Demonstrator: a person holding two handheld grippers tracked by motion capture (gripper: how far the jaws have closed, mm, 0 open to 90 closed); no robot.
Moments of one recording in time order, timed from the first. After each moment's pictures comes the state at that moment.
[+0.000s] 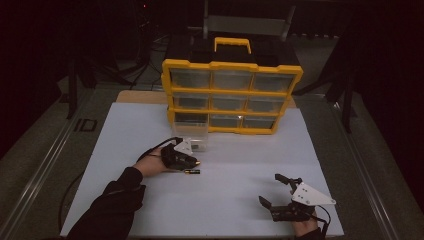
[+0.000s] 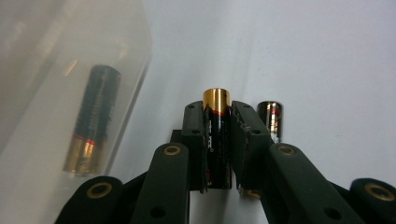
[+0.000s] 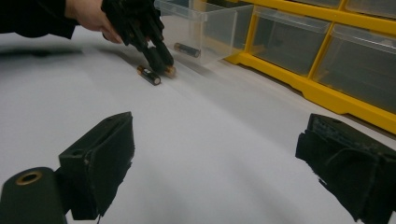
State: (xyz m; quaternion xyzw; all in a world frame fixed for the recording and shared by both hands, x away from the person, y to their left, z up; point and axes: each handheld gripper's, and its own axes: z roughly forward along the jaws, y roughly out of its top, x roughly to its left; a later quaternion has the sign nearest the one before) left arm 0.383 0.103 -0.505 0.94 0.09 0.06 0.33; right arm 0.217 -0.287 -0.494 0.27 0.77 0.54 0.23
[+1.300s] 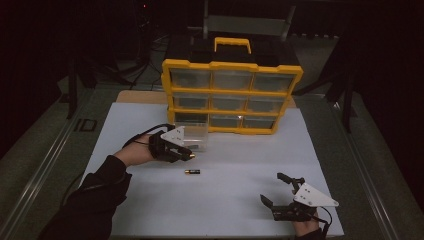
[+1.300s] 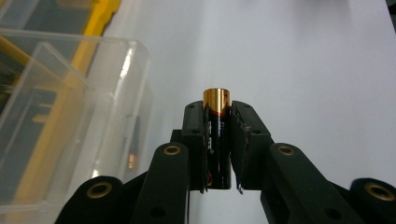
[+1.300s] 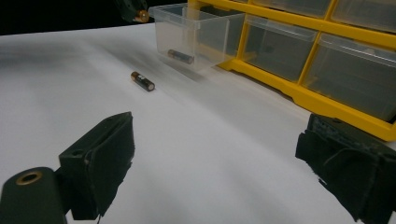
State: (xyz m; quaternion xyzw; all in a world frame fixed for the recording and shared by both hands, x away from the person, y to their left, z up) left arm 0.367 0.119 -0.418 0.94 0.03 0.06 0.33; right arm 0.214 -0.289 -0.492 0.28 0.76 0.54 0.25
